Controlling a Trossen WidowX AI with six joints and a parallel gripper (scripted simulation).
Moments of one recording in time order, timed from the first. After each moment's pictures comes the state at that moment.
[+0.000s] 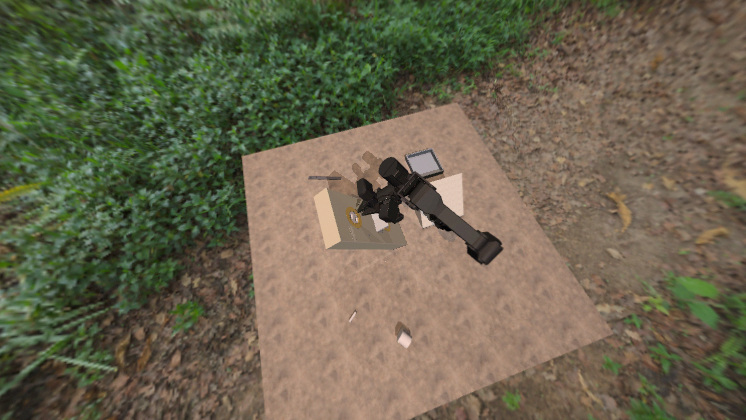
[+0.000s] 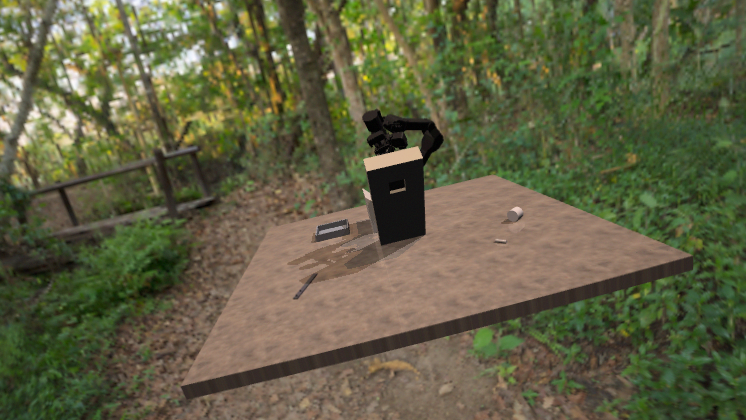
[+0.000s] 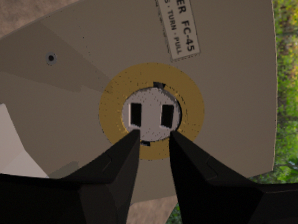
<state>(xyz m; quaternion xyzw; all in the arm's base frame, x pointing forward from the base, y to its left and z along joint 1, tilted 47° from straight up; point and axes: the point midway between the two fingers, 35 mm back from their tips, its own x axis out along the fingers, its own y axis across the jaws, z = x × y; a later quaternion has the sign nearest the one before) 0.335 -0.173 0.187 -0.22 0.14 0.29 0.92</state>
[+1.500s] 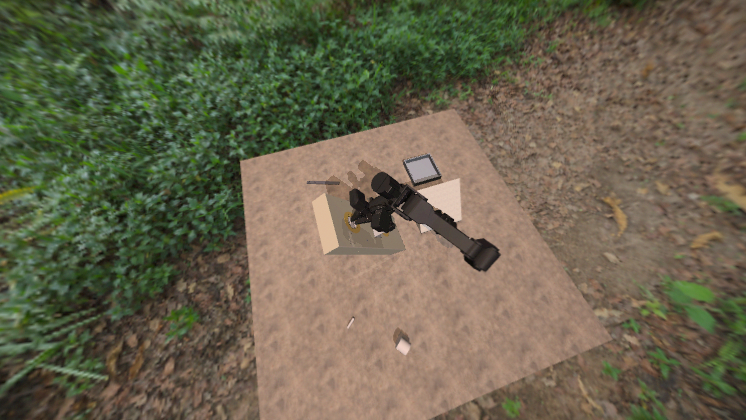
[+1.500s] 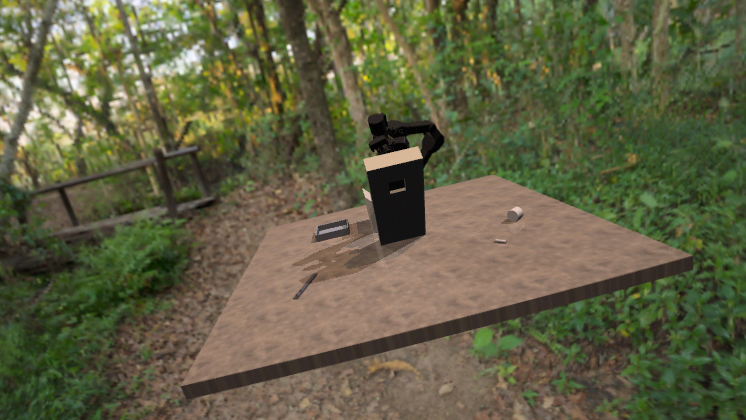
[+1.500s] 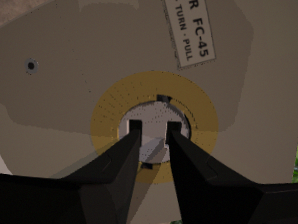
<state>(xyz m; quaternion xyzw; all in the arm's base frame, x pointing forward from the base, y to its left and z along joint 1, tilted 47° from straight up) 0.354 -0.159 0.179 -0.21 0.14 0.29 0.92</state>
